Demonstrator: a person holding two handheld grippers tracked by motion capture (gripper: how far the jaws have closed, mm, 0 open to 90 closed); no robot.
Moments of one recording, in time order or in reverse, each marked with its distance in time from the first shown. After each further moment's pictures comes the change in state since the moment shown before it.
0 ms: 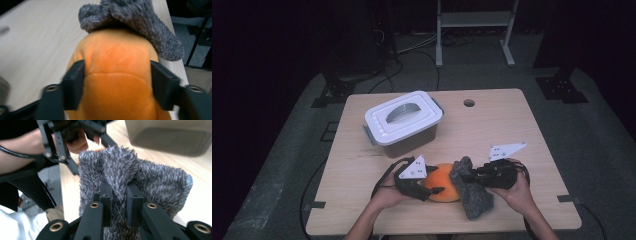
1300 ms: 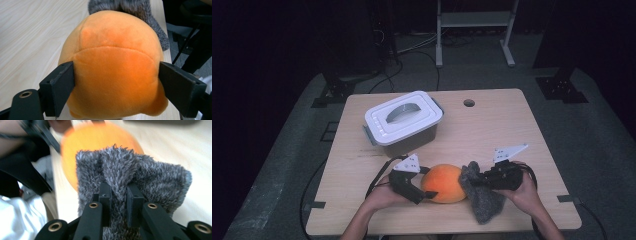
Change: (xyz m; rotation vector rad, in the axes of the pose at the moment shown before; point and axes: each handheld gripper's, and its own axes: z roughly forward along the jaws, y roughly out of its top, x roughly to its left) left arm 0.008 -0.013 -0.006 0.033 -0.073 -0.119; right arm -0.018 -0.019 -0.009 0.074 0.000 0.058
